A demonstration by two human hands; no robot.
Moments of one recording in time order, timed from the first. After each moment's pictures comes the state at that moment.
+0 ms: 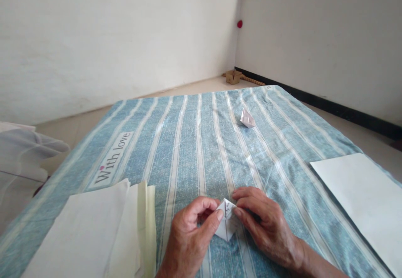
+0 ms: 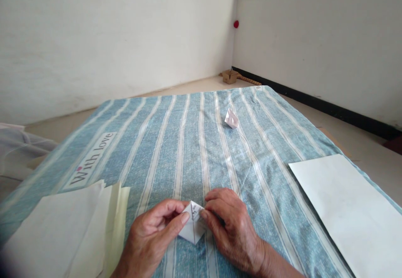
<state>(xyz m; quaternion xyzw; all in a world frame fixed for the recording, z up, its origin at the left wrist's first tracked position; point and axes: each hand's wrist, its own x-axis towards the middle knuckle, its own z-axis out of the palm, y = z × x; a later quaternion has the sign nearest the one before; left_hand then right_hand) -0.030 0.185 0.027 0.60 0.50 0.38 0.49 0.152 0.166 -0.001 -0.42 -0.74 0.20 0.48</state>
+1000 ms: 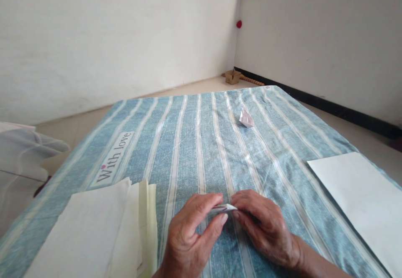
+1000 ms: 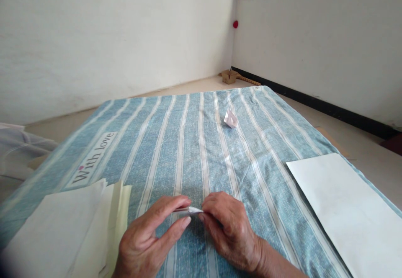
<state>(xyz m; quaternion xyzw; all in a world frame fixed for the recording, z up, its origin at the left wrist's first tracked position) -0.036 0.182 0.035 0.77 0.38 0.46 0.22 0.149 0.163 0.004 -0.38 -0.76 0.20 0.50</state>
